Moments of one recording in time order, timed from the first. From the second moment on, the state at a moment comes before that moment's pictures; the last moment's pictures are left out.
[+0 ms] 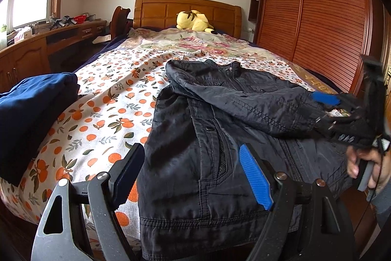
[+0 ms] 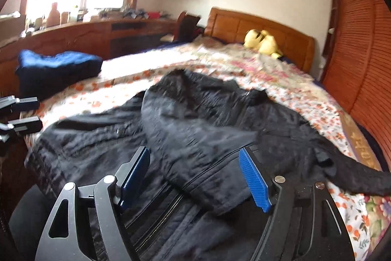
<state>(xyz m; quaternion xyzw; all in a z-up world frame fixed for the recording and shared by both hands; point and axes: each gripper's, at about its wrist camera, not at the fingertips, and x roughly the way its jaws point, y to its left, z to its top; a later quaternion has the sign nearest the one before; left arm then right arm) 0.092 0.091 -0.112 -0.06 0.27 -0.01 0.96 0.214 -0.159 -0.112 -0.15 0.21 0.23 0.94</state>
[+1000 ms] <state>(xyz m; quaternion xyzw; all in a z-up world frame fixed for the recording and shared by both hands) 0.086 0.082 -0.106 -0.06 0.27 -0.02 0.96 0.263 -0.184 -0.079 -0.08 0.30 0.32 0.89</state>
